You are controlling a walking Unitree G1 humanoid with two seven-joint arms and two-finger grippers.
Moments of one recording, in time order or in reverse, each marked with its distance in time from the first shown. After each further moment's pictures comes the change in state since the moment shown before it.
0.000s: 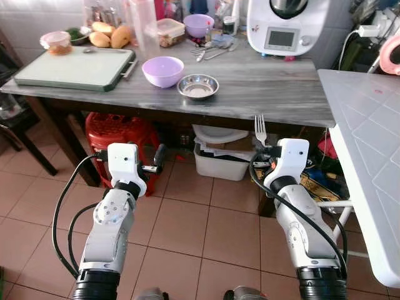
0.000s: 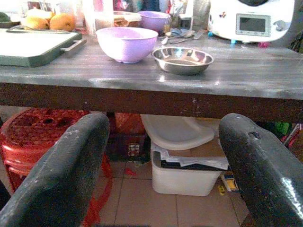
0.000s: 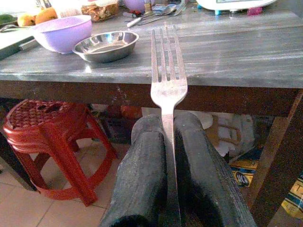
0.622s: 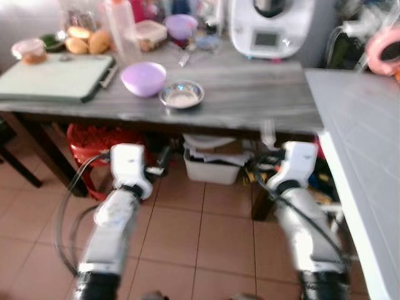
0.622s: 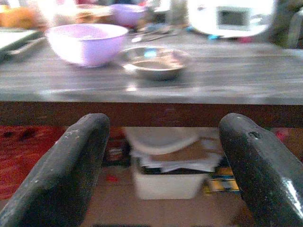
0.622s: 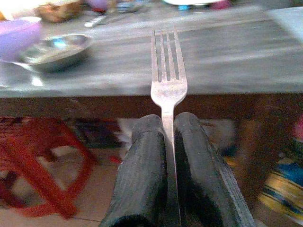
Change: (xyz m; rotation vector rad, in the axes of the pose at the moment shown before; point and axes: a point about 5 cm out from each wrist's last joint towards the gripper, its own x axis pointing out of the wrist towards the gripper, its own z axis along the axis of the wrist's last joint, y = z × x) left arm -0.002 0.002 -0.001 0.003 0.000 -0.011; right arm 0.000 0.003 -0.001 0.016 -0.003 -0.006
